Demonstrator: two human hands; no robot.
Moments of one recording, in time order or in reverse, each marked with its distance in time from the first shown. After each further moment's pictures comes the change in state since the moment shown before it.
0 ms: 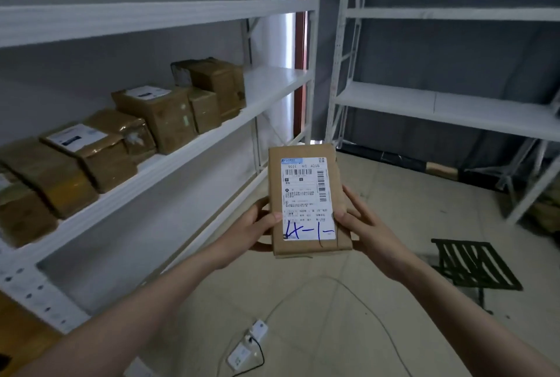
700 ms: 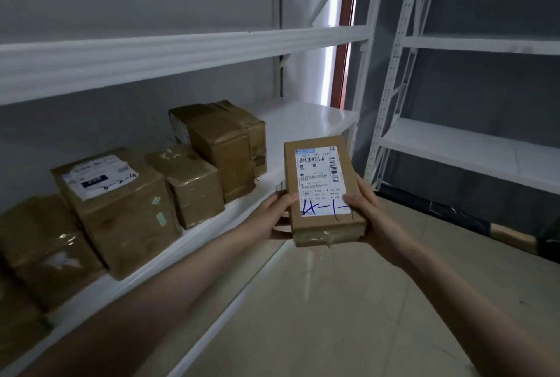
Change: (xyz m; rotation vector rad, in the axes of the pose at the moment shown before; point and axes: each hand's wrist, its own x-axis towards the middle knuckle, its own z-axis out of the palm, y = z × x) left_hand 0.364 0.062 -0.161 -0.160 0.174 -0.090; right_hand 0.427 -0.046 -0.063 0.057 -0.092 0.003
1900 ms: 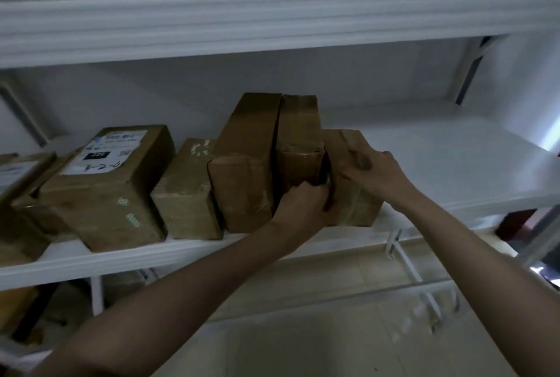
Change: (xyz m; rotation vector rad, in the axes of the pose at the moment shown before) left_hand 0.210 0.044 -0.024 1.168 0.768 -0.057; right_hand 0.391 -0.030 0.017 -0.814 -0.456 -0.361
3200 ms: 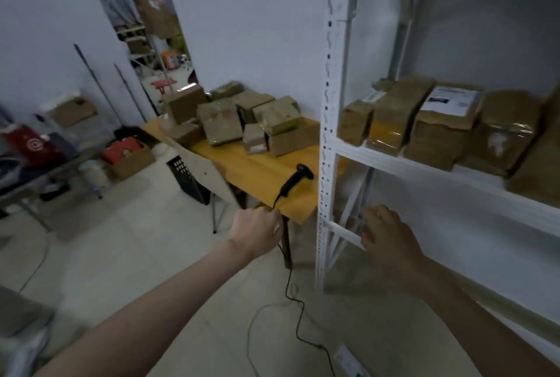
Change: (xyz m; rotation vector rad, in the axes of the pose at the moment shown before) left_hand -0.621 -0.322 -0.146 0.530 -0.129 -0.932; right_hand -0.301 -0.333 0.439 -0.369 -0.483 -0.835
